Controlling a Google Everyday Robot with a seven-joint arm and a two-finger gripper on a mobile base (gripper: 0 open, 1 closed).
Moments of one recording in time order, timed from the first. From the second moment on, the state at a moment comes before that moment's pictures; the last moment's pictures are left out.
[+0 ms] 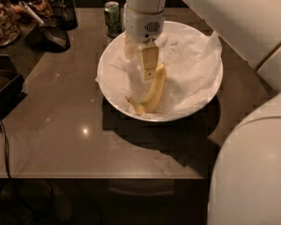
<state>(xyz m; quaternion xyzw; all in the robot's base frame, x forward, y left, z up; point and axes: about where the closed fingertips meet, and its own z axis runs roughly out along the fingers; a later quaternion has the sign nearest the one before) 0.579 -0.007 0.909 -0.83 0.55 0.03 0.05</state>
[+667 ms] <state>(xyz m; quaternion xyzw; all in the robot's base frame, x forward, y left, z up) 0.554 0.001 0.912 -0.87 0.49 -0.01 0.03</state>
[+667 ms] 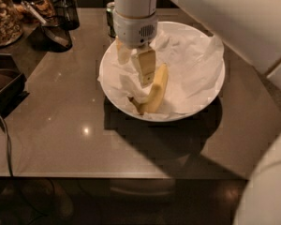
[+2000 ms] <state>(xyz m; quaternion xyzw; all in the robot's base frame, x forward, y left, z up) 0.547 -0.009 0.913 -0.85 0.52 -0.02 0.08</state>
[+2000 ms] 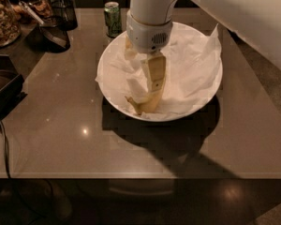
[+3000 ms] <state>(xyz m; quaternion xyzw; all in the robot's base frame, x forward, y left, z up) 0.543 -0.042 0.885 -0.83 0.55 0.03 0.07</state>
